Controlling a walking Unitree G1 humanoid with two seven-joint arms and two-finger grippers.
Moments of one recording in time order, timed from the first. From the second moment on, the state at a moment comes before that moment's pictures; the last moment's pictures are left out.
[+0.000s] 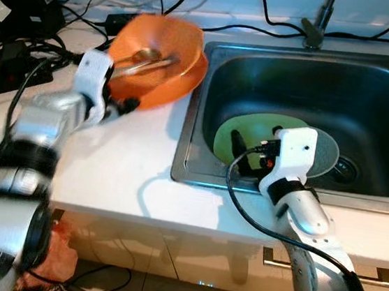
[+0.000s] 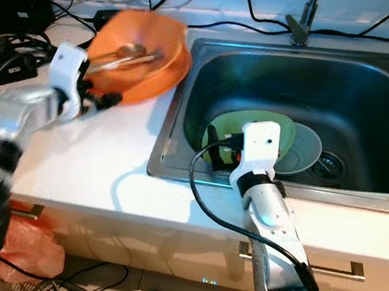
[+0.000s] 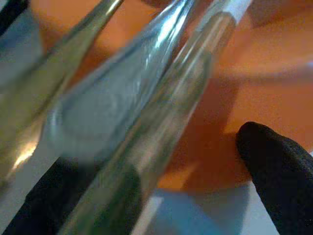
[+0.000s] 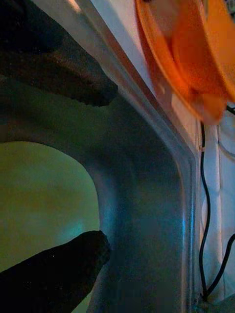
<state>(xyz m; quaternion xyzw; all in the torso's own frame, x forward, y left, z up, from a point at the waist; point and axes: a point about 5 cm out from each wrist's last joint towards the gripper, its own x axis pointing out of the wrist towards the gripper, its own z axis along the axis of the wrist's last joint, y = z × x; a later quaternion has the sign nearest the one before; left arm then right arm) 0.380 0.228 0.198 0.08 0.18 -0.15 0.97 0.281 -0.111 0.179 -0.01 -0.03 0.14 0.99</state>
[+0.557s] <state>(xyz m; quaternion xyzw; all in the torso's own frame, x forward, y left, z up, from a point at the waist) 0.356 0.231 0.203 0.09 0.20 -0.15 0.96 0.286 -0.109 0.178 -0.01 -0.03 0.14 0.99</state>
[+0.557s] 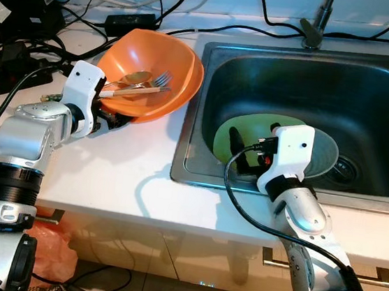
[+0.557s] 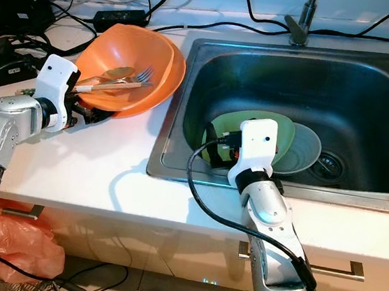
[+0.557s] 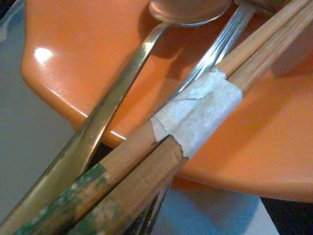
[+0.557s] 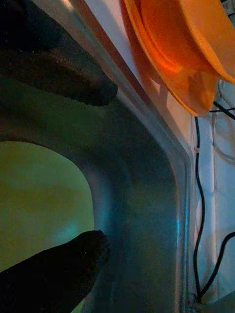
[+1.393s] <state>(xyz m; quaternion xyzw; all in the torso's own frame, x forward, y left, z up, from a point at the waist) 0.310 0.235 0.212 0.13 0.25 -0.19 0.94 0.290 -0.108 0.177 -0.01 -0.04 0.14 0.99</state>
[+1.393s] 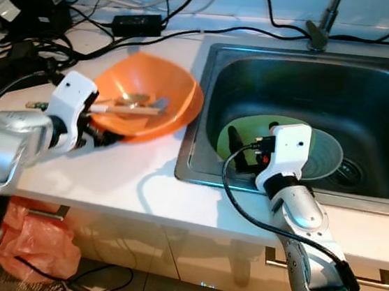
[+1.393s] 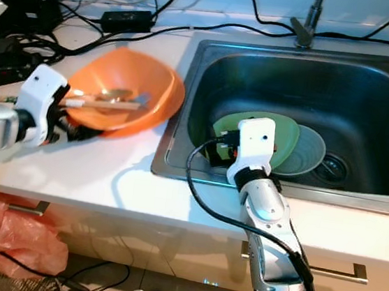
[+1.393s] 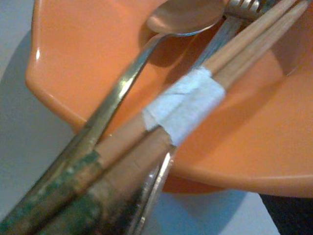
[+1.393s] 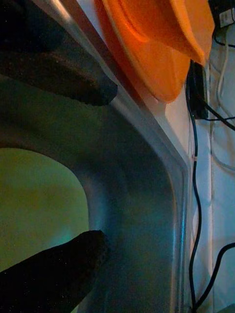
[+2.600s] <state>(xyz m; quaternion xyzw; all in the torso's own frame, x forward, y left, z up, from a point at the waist) 0.310 0.197 0.190 0.09 0.20 -0.18 0.96 0.301 -0.103 0.180 -0.01 -0.06 0.13 0.99</state>
